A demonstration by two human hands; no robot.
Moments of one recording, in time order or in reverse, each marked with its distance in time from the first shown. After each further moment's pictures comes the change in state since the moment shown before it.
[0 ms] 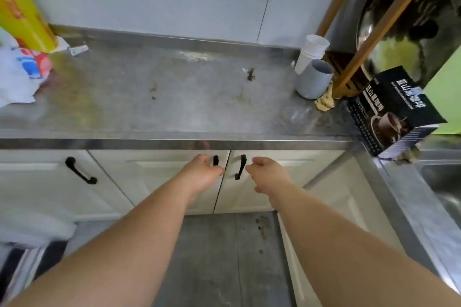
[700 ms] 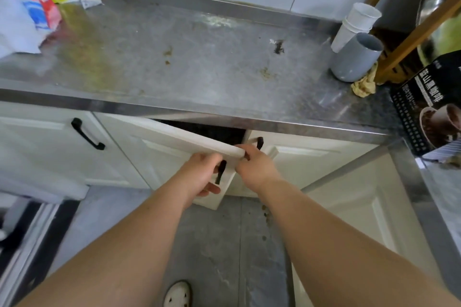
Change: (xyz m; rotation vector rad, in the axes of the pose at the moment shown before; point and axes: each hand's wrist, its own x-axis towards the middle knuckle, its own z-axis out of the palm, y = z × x) left_hand -0.013 -0.036 0.006 -0.189 0.004 -0.161; right_hand 0.023 0.014 0.048 -0.207 -0.178 -0.195
